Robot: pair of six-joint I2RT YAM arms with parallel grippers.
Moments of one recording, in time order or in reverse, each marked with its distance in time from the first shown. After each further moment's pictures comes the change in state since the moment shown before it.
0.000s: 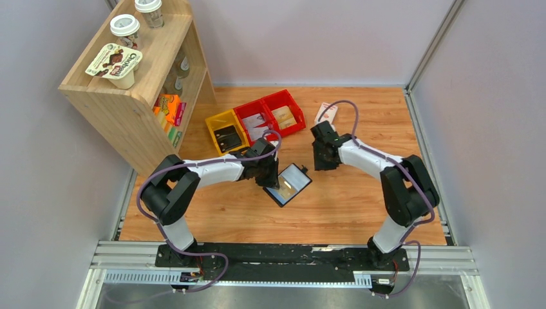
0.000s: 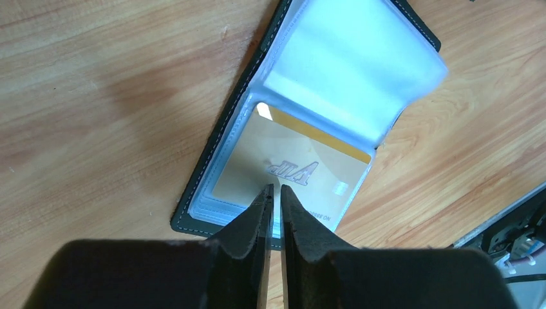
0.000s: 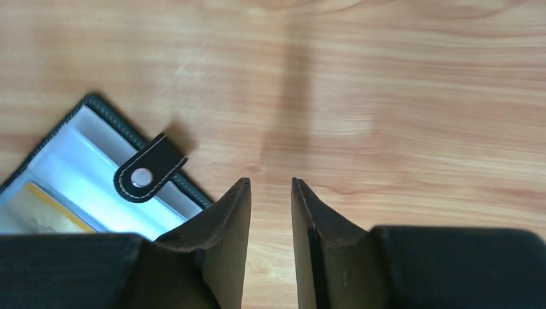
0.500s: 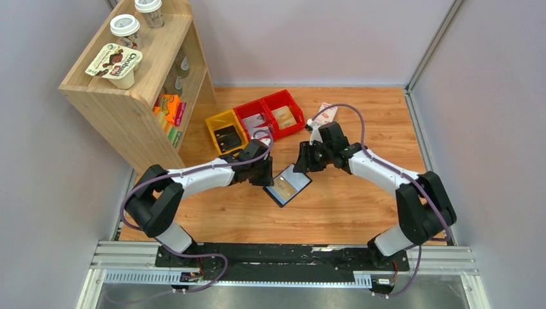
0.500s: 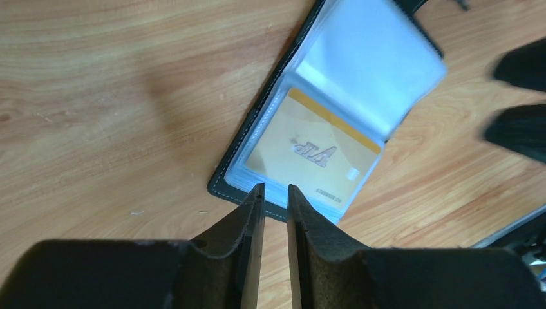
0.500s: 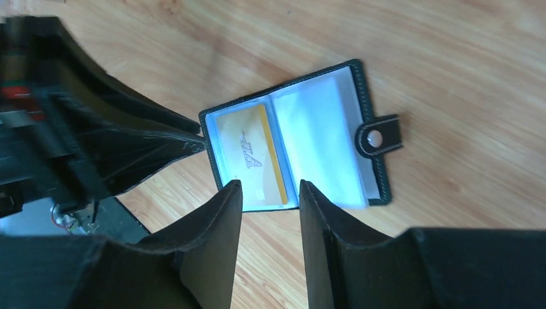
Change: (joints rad) left arm -0.001 -0.111 -0.063 -0.016 -0.099 -0.013; right arm -0.036 -0.231 -0.143 0.248 -0.511 -0.022
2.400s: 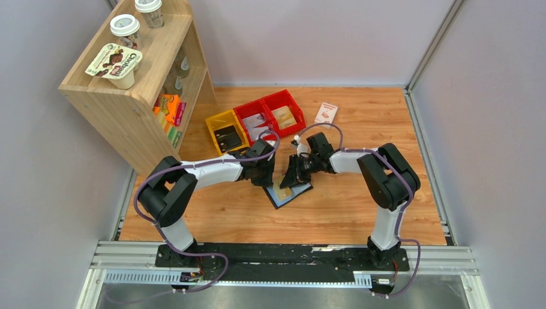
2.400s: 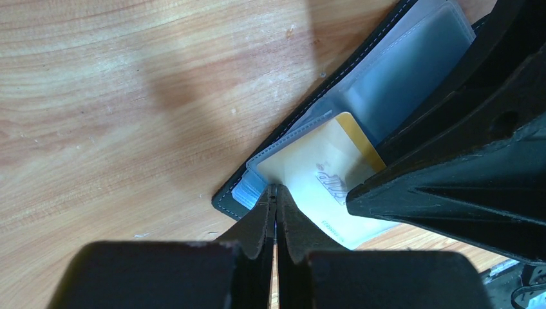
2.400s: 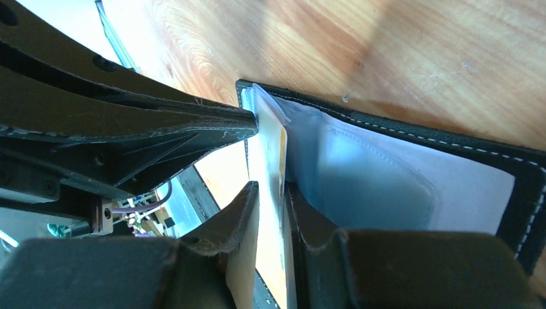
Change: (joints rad) left arm 0.000 0.088 0.063 -0.050 -0.027 0.024; right arm 0.013 0.400 -0.005 0.259 -0.456 0.184
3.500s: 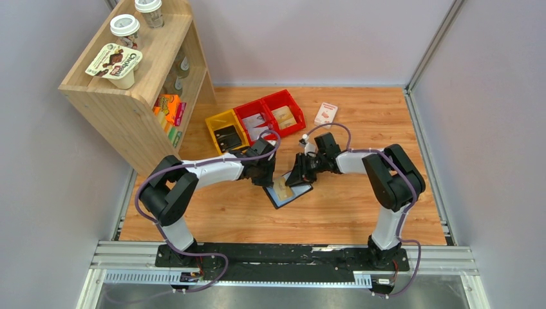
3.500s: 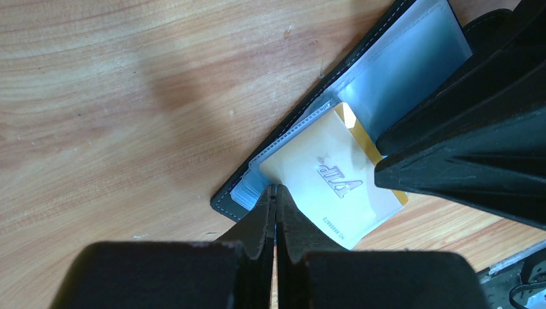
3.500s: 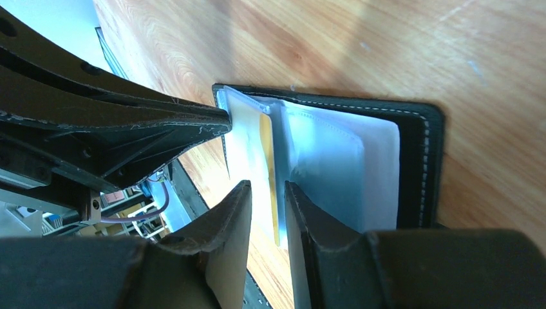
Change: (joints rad) left arm 0.000 0.011 0.016 -0.014 0.005 0.003; right arm -0.069 -0.029 -0.053 0.030 0.014 0.006
